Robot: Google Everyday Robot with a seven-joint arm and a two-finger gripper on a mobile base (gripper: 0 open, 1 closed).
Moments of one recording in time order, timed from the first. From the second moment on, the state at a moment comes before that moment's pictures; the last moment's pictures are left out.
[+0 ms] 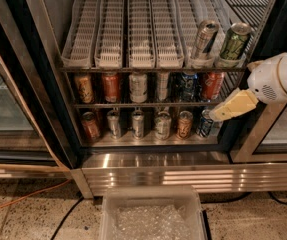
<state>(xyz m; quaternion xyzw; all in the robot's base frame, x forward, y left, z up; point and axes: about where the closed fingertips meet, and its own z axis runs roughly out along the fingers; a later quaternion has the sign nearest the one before) 0.539 -0.220 0.875 -0.41 0.83 0.05 0.37</state>
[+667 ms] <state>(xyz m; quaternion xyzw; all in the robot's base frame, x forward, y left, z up) 0.570 -0.236 0.891 -0.28 0.85 0.04 0.44</state>
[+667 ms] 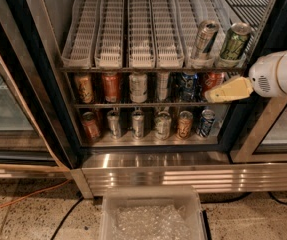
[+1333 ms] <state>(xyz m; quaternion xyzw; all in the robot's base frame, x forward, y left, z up) 0.580 -0.241 0.895 -0.25 0.85 0.06 0.47</state>
